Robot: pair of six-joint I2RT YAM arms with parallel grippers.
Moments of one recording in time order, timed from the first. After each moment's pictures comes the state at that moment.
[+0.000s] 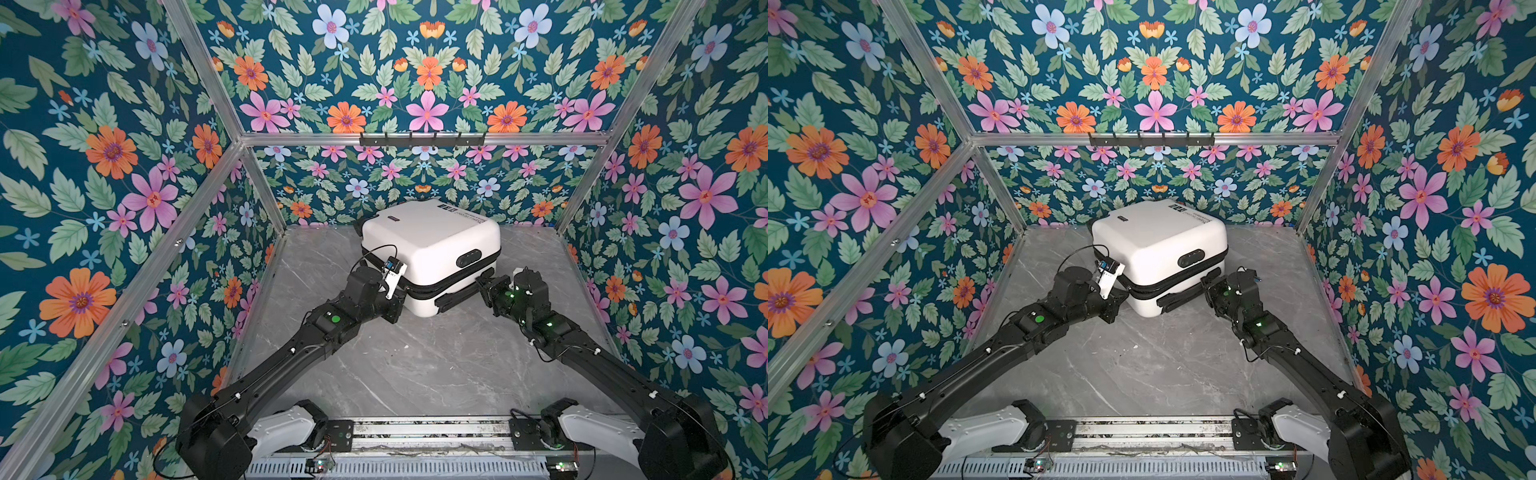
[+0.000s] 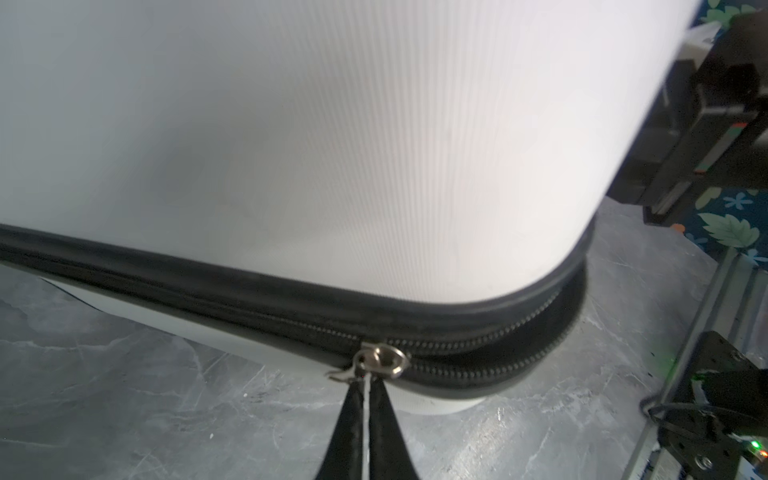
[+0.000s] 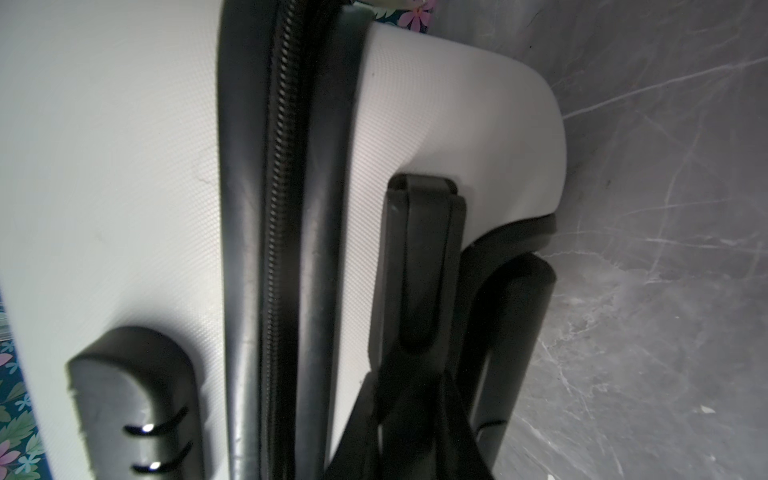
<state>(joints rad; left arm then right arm) -0.70 1.14 0.94 -0.32 0.11 -0.11 0.42 1.10 0.70 0.02 -0.08 1.43</state>
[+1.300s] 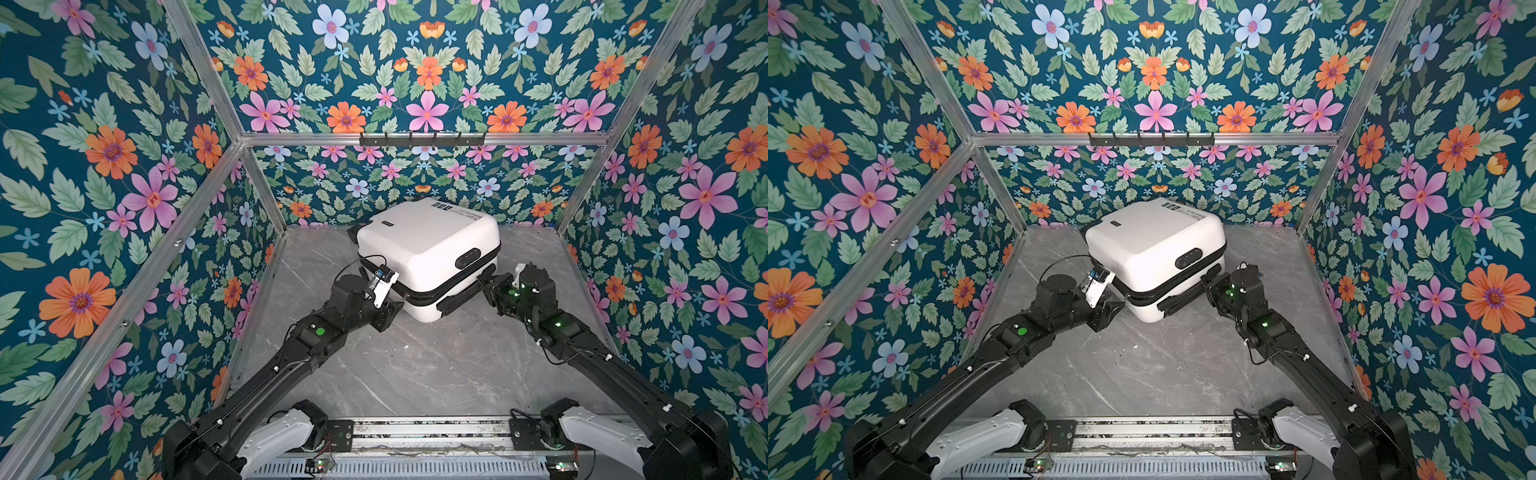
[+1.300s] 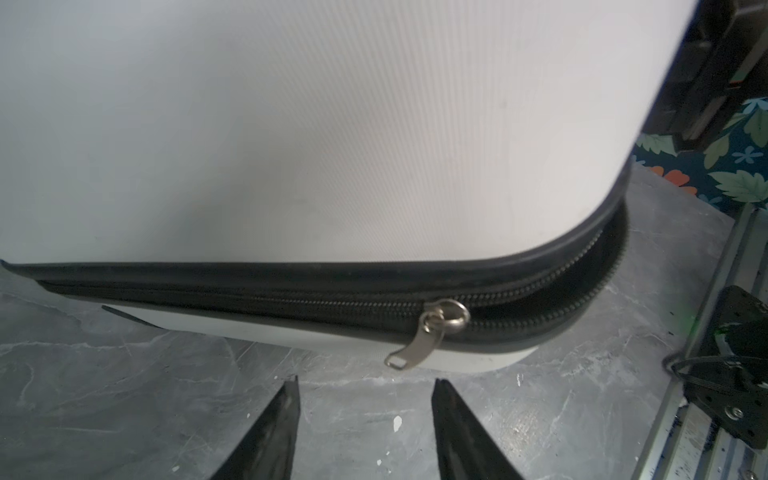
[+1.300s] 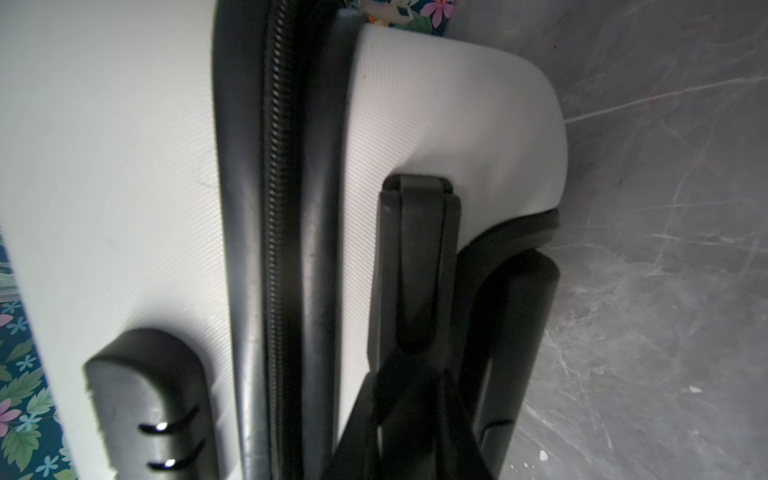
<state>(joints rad) -0.65 1.00 0.86 -0.37 0.16 0.03 0.42 1.04 0.77 -0.09 -0.10 1.37</state>
